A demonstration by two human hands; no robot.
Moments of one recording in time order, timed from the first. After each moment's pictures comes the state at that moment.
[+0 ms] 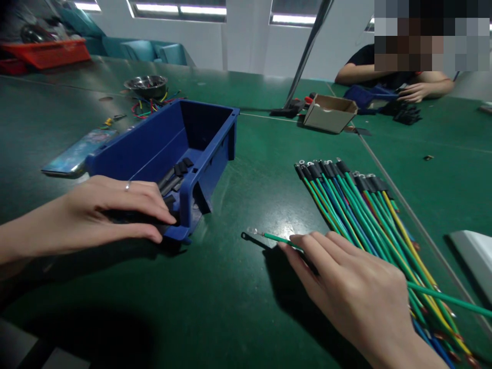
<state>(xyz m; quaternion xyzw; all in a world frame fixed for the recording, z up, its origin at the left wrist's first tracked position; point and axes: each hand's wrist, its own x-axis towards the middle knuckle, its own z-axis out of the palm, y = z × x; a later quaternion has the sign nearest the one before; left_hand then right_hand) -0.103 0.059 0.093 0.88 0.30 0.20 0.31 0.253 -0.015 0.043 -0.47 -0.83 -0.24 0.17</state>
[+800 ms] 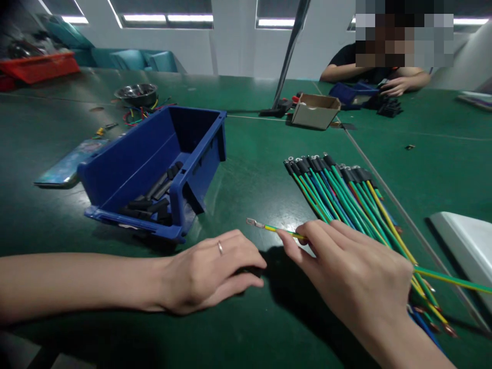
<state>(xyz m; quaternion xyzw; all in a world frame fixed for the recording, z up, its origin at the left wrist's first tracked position) 0.023 0.021 0.034 0.91 0.09 0.35 0.20 0.261 -0.021 0.042 -0.53 -0.77 -0.31 0.17</state>
